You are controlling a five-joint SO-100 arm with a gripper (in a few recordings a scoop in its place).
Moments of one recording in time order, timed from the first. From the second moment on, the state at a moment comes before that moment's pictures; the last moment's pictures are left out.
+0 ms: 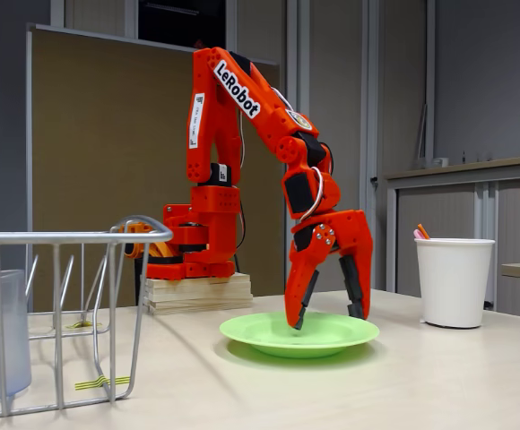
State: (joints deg) arm -33.4 93.3 140.4 25.0 113.6
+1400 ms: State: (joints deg) arm 29.8 86.5 74.3 88.3 52.4
